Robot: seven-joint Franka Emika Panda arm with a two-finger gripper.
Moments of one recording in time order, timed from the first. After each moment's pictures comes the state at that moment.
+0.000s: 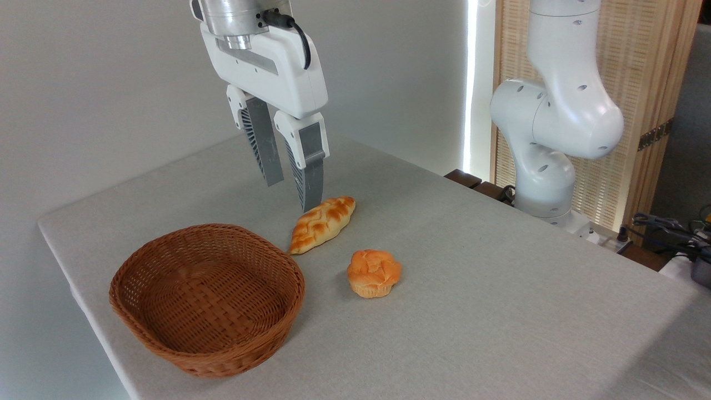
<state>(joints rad) -0.05 0.00 0.03 -1.55 -0.01 1.55 0.80</state>
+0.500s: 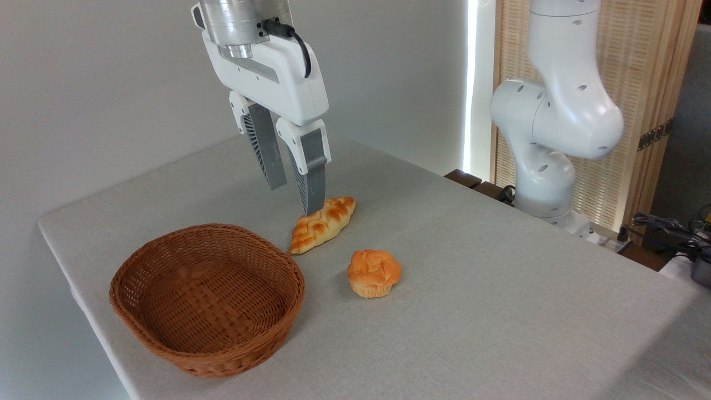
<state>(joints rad) -0.06 0.00 0.03 -1.57 -0.01 1.55 0.80</state>
